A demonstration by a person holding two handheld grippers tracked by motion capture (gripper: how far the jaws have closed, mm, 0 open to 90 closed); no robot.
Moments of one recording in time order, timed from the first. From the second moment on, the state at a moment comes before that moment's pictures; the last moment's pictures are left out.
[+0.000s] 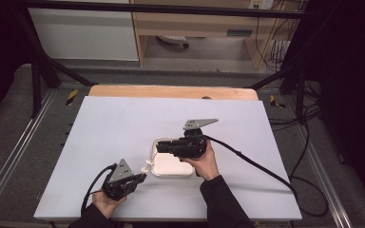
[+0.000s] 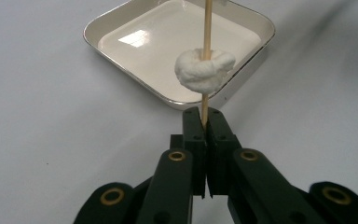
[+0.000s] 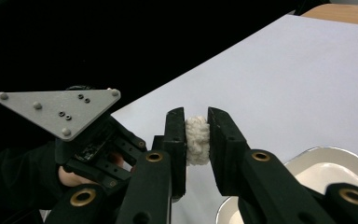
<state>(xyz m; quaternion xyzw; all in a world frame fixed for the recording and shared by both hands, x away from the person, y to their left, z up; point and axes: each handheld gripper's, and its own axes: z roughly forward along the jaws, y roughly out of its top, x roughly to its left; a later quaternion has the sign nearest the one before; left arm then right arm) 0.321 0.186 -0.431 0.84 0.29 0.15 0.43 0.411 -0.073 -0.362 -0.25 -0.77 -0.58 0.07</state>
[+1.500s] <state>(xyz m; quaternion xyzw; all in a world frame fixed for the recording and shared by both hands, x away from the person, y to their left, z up) 0.315 0.185 -0.429 0.84 0.31 0.16 0.41 0.401 -0.066 -0.376 -0.23 -0.77 -0.59 0.08</state>
